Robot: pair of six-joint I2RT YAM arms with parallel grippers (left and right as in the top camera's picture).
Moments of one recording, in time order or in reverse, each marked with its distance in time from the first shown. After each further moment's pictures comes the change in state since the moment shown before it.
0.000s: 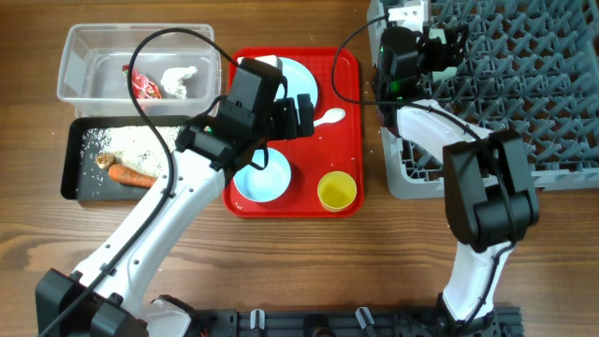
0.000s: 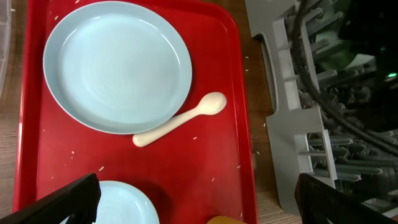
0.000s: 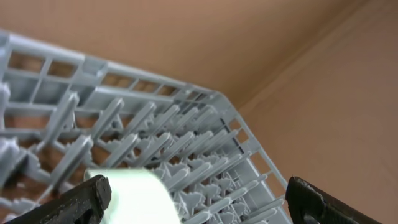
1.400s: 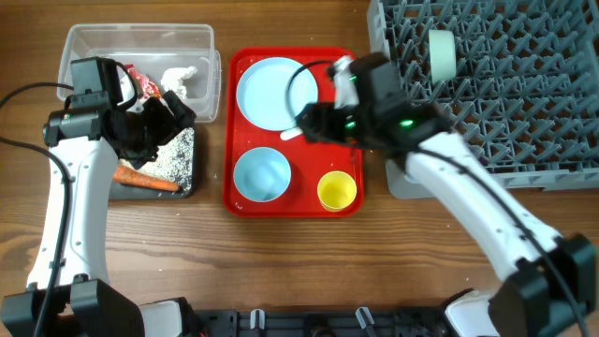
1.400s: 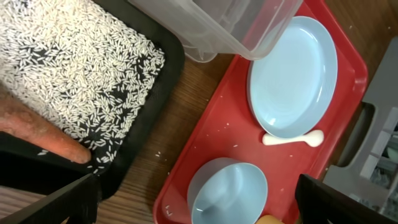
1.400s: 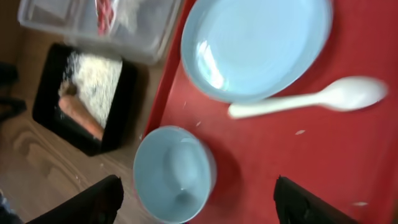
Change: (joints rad) left arm 0.658 0.000 0.000 -0.335 0.278 0.045; right arm 0.258 -0.437 0.000 -1.141 -1.318 0.959
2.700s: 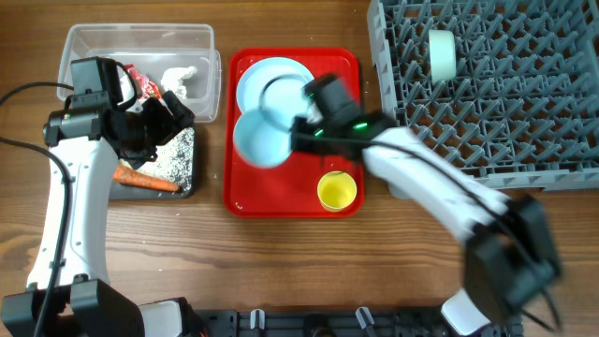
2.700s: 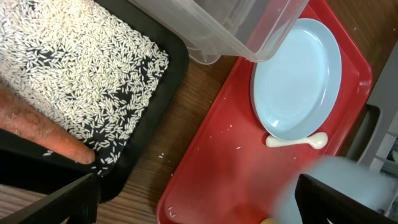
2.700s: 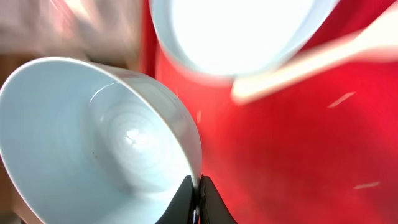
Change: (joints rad) left arm 0.000 0.000 0.000 0.000 -0.014 0.000; right arm 0.011 0.090 0.001 0.066 0.025 0.235
